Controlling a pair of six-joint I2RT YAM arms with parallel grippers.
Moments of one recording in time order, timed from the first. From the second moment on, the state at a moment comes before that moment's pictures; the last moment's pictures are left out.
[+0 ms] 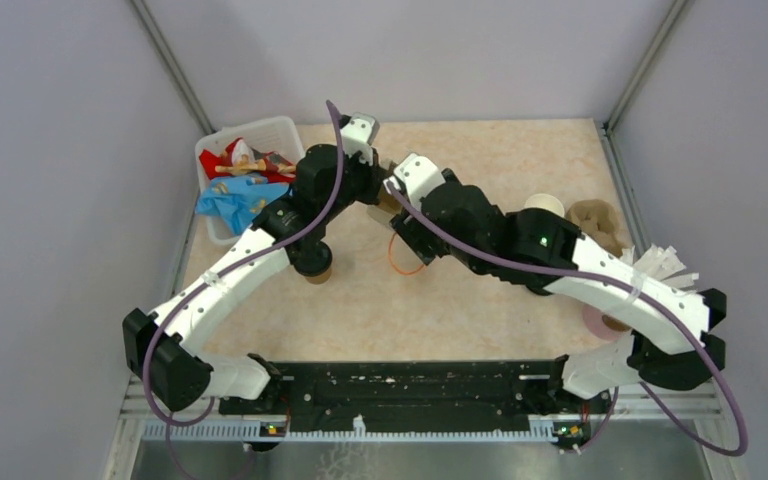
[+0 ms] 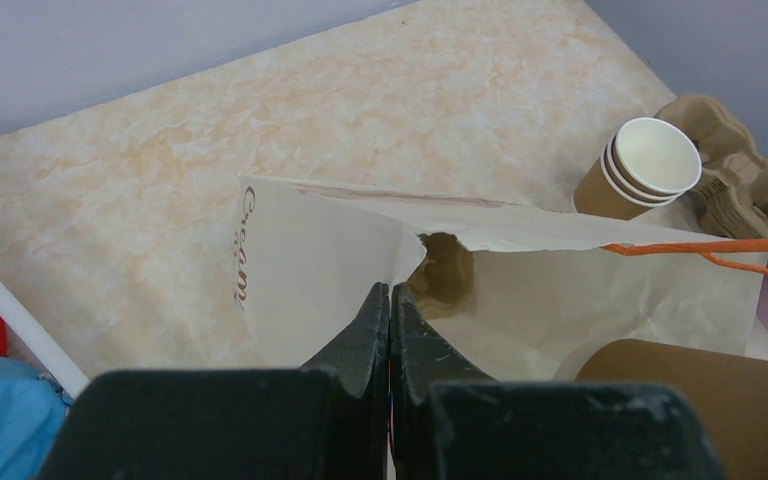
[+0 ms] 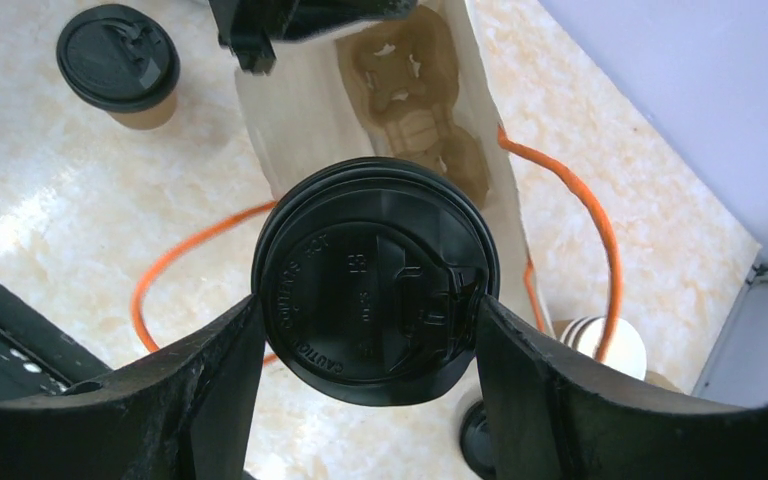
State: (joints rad) left arm -0.65 1.32 1.28 -0.20 -0.07 -0.16; right arm 1.19 1.41 1.75 -0.97 0.59 0.02
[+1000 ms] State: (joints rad) left arm -0.65 1.21 1.07 -0.09 0.06 -0.09; right arm 0.99 1.30 1.27 -0.55 0.32 -0.35
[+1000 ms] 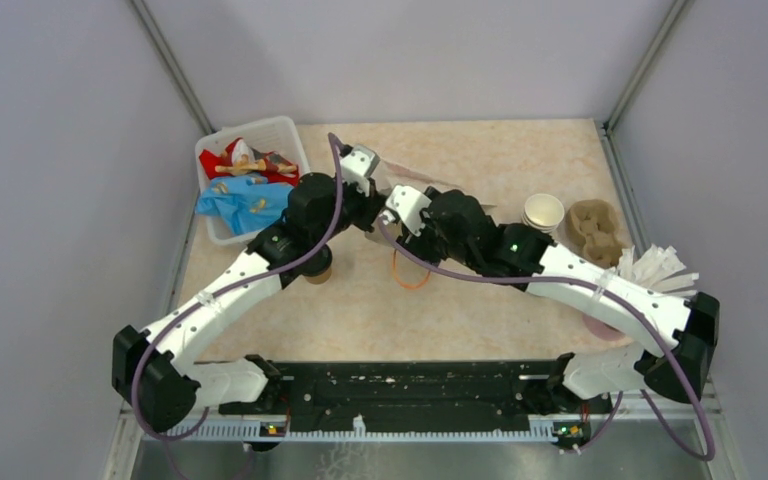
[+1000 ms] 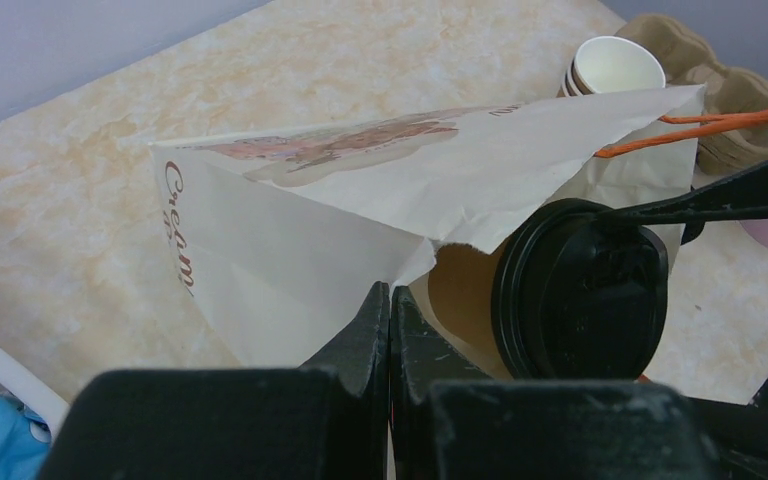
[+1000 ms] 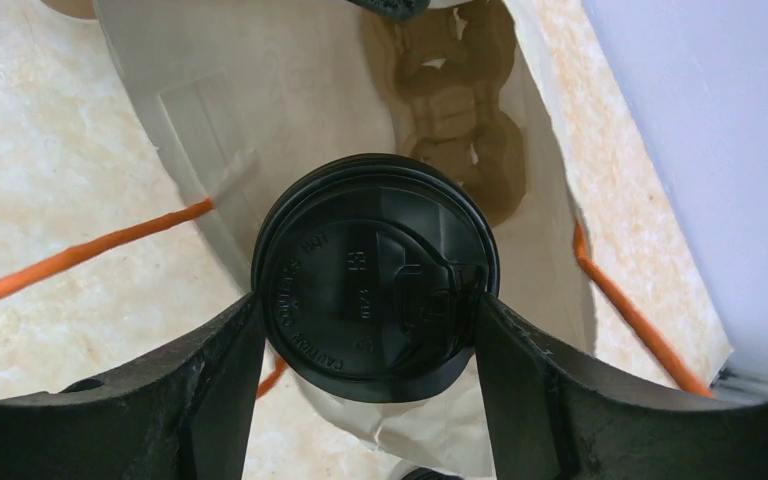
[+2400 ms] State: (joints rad) left arm -0.65 1.16 0.84 0.10 -0.01 -0.19; right arm 0.93 1.40 1.30 -0.48 0.23 -0.84
